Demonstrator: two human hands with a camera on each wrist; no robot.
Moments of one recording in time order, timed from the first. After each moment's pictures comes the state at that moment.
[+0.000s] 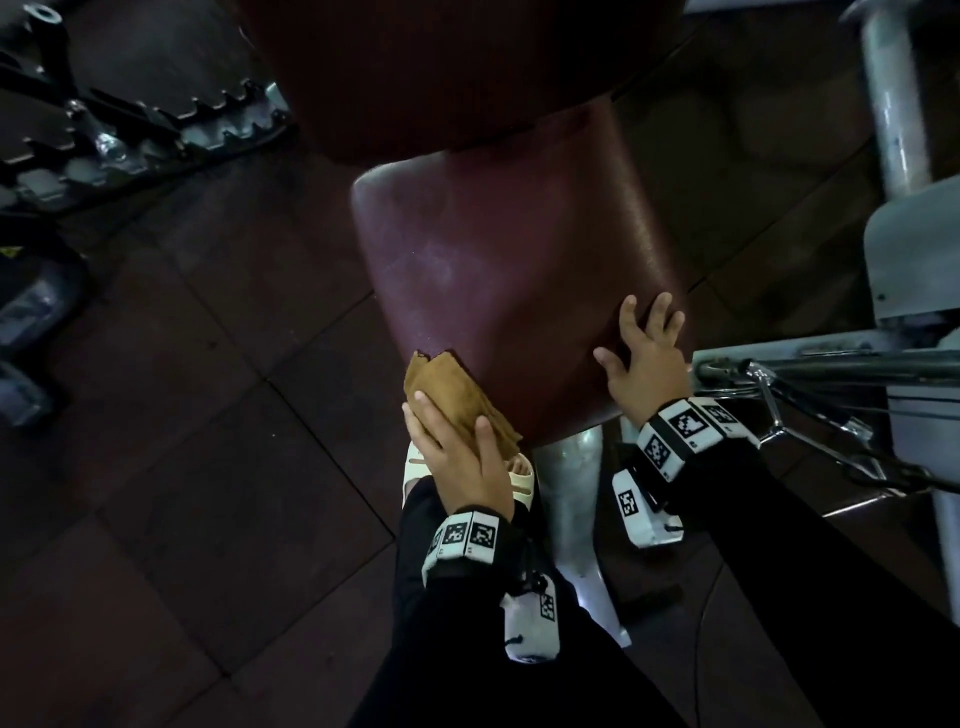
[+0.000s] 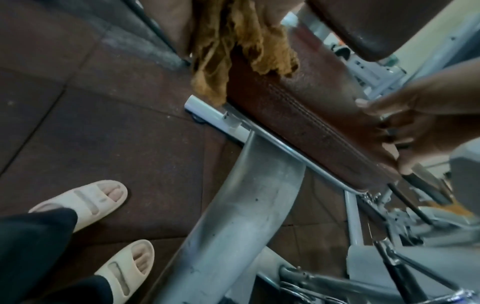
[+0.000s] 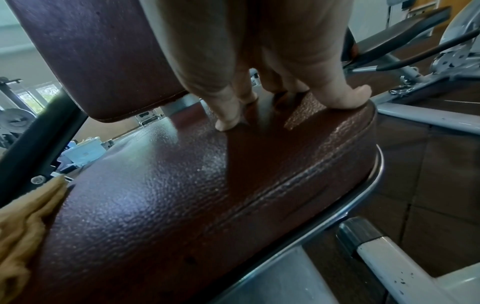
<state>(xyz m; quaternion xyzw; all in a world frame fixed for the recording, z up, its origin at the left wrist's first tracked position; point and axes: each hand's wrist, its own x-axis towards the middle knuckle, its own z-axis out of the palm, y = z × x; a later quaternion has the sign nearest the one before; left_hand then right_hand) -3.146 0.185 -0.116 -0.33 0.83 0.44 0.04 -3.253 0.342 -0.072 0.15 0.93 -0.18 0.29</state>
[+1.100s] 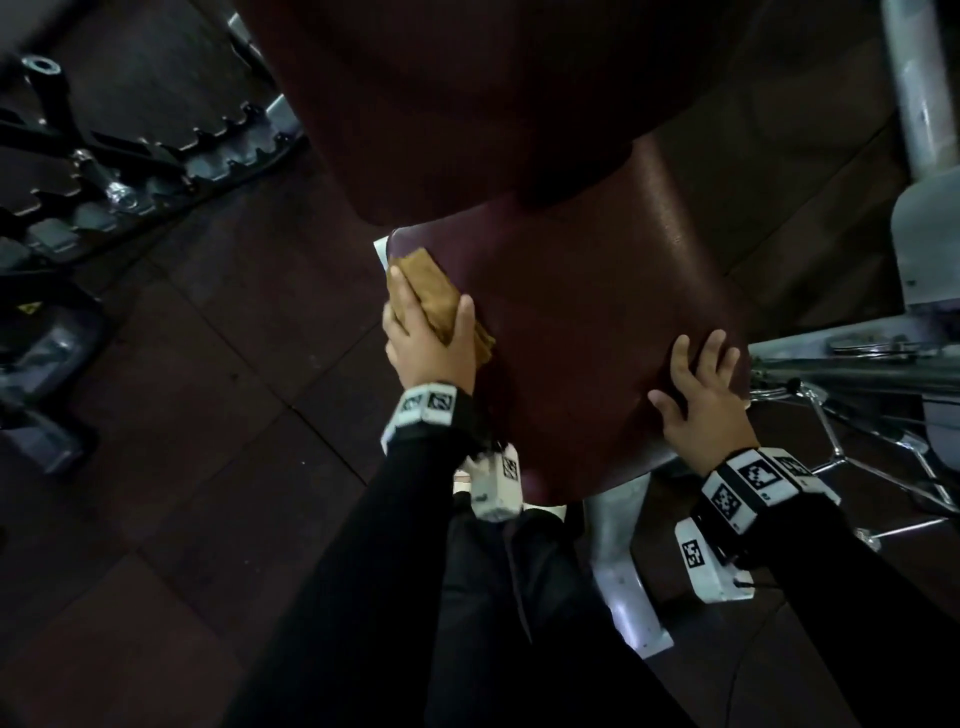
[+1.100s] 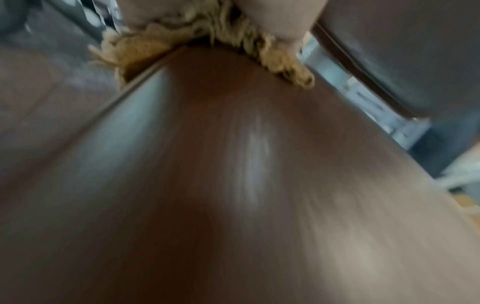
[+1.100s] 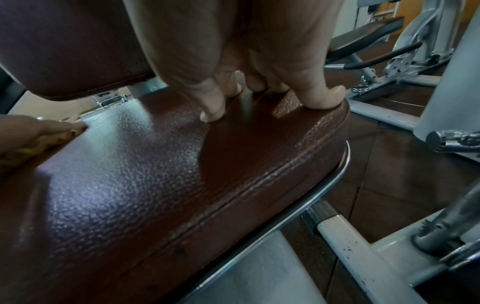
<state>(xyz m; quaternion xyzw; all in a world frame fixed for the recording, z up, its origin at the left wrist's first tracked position) -3.319 0.093 -0.121 -0.31 0.85 0.42 0.08 -3.260 0.335 -0.068 0.17 0.91 -0.19 0.33</state>
